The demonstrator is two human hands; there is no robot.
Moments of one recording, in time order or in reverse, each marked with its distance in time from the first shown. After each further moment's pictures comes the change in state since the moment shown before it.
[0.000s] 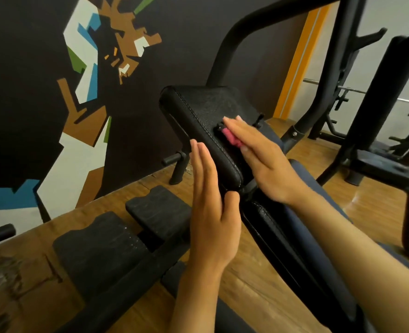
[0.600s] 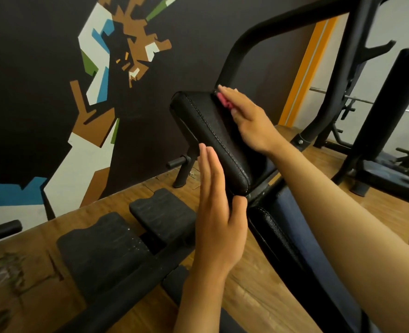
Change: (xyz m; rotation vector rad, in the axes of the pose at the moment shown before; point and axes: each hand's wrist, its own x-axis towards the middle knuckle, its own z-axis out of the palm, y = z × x) left_hand 0.000 0.001 -0.001 0.026 0.015 0.005; right_hand 0.096 0.025 0.001 -0.034 -0.037 0.133
